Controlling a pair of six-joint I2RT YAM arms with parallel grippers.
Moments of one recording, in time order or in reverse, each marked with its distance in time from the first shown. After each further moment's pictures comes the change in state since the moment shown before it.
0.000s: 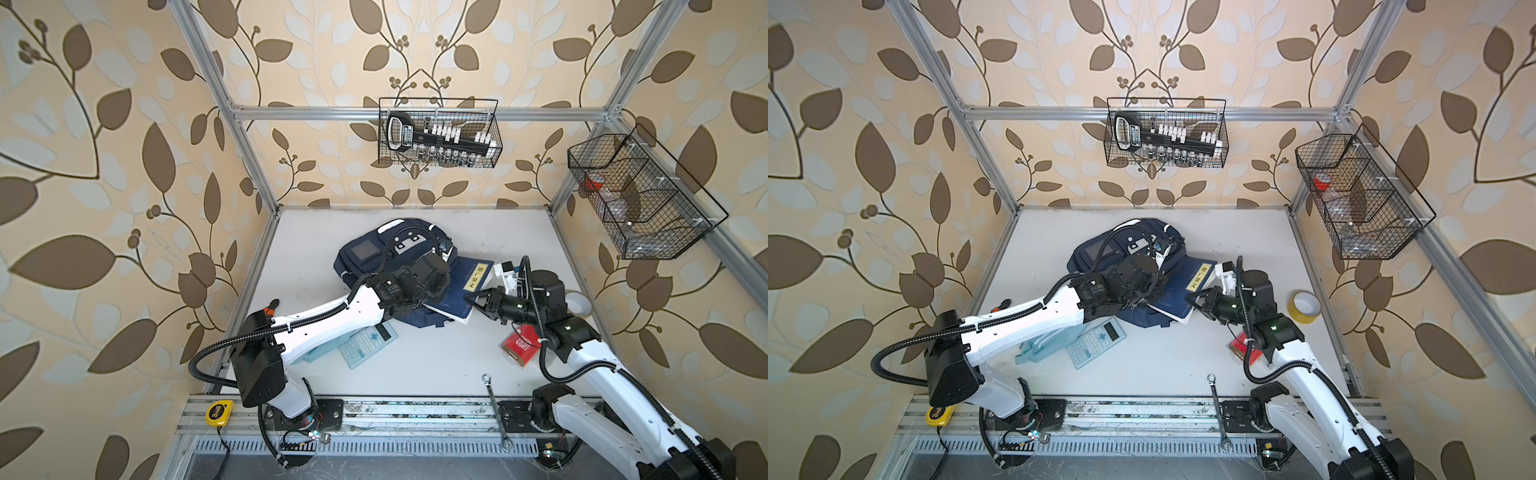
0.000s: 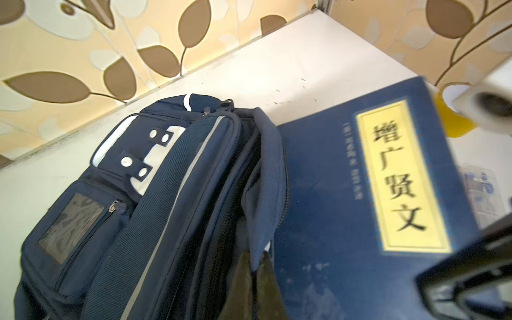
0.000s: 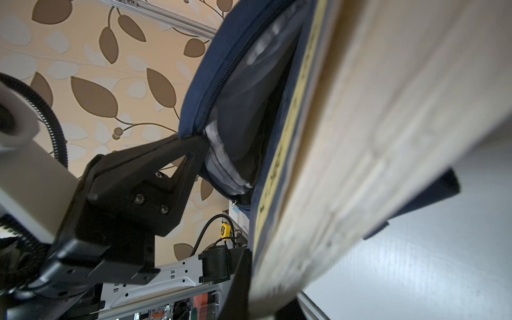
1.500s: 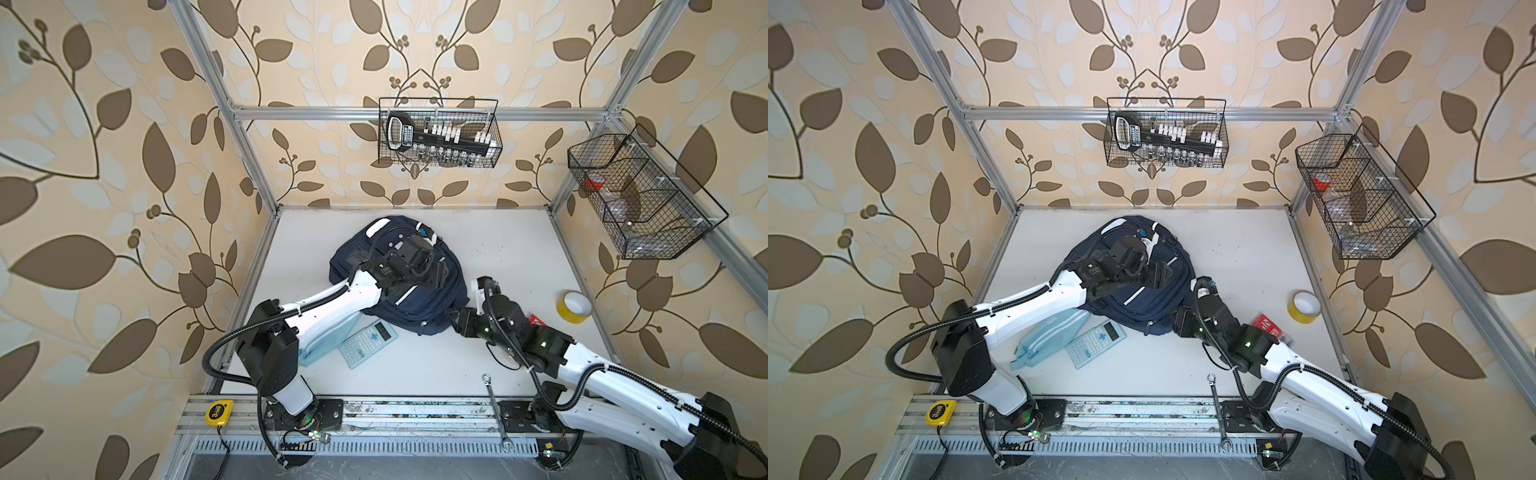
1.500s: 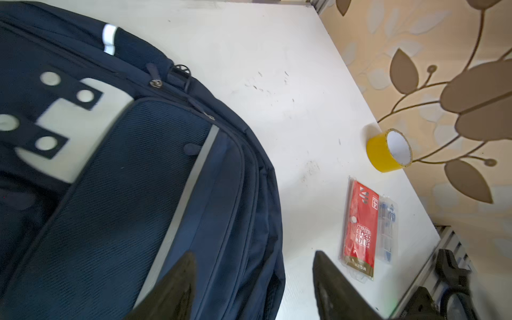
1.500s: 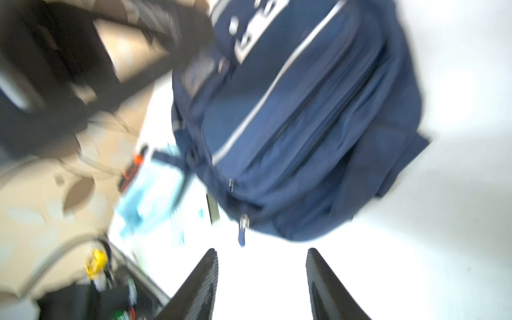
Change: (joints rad) left arm 0.180 0.010 -0.006 0.001 0.314 -0.311; right arm 0.592 0.037 0.004 -0.133 0.808 -0.136
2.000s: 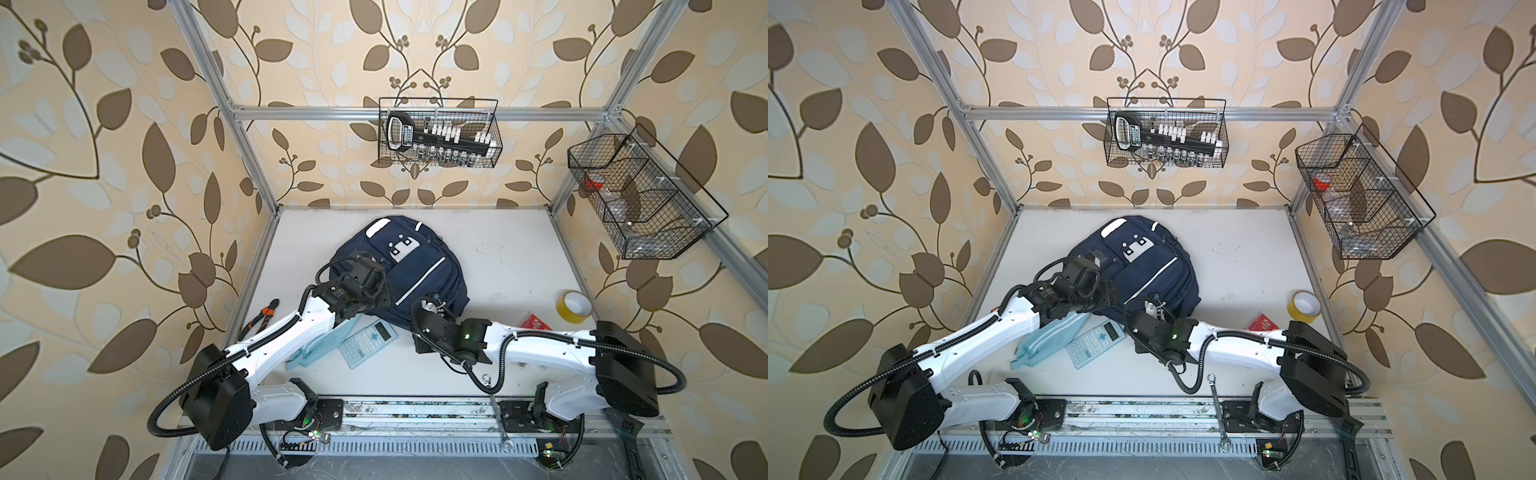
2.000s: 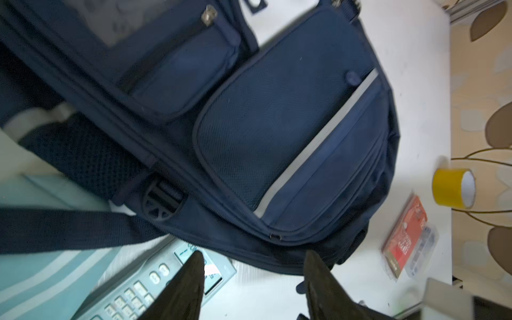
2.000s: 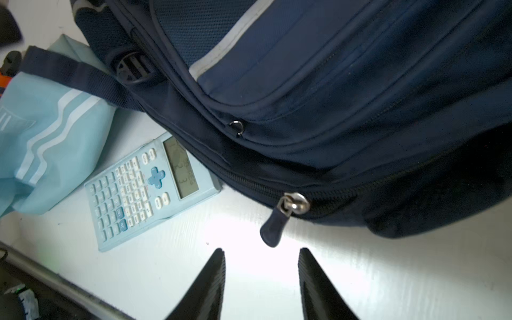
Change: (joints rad) left arm 0.168 -0.290 -0.386 -0.137 0.039 -0.285; right arm 0.223 0.602 0.337 -0.108 0.170 0.164
